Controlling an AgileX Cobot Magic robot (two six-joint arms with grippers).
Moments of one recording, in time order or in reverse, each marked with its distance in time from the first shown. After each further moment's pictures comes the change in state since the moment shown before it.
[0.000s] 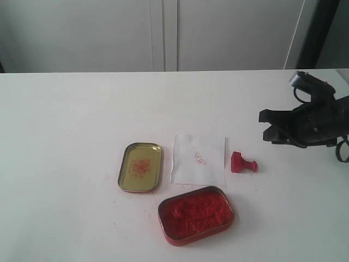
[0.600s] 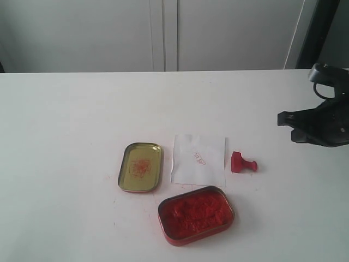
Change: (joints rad) left arm 0.000 0.000 0.000 0.000 0.000 0.000; right arm 0.000 -0.217 0.093 -0.433 -0.079 0.375
